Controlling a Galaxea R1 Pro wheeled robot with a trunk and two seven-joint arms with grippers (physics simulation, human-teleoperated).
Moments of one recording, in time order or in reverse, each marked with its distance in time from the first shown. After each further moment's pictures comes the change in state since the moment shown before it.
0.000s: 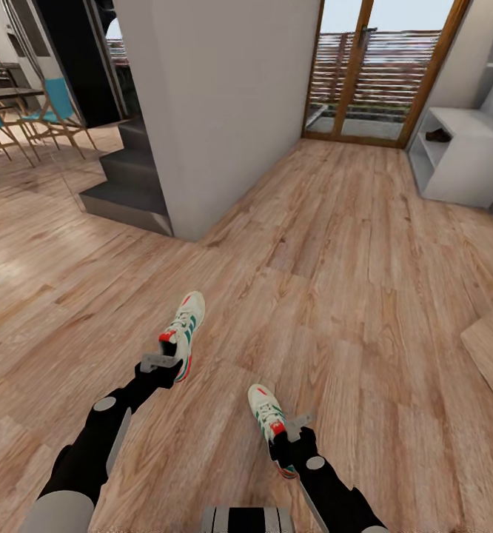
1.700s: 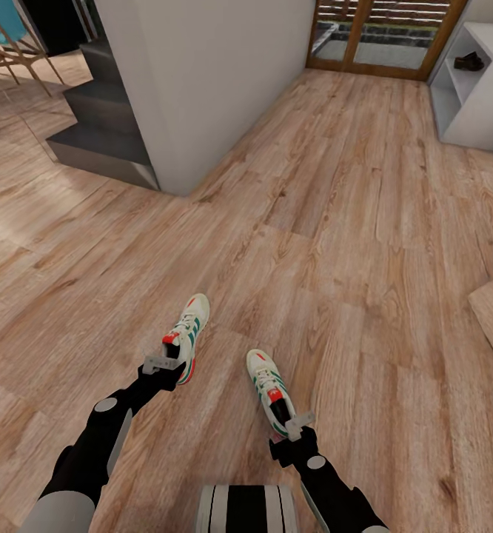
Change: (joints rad) left arm 0.000 -0.002 -0.001 0.012 0.000 0.003 -0.037; right arm 0.000 -0.003 0.000 -0.004 -0.001 0.000 -0.001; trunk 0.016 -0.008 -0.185
